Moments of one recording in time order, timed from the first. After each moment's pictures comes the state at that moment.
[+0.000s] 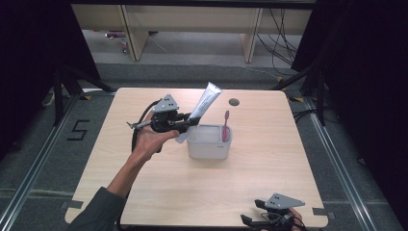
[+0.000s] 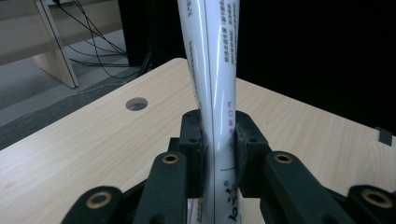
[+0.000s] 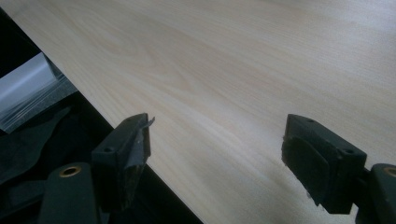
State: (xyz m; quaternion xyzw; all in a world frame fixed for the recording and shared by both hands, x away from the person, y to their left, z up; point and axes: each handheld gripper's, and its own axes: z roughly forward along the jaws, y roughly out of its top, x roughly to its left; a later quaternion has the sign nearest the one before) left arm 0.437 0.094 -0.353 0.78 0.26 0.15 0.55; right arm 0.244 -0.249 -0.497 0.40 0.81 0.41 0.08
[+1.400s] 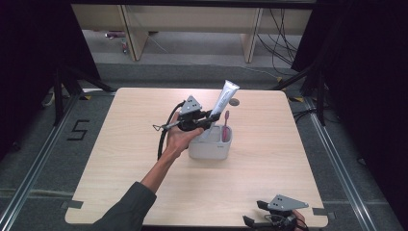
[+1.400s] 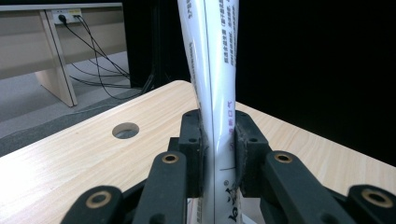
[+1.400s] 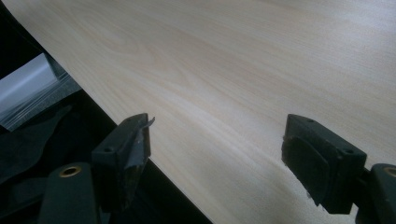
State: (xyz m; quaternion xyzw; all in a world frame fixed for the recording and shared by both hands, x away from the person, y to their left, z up) left arm 0.471 0.035 -0.398 0.74 0.28 0.16 0.60; right arm 0.239 -0.255 -0.495 0.41 0.81 0.41 0.08
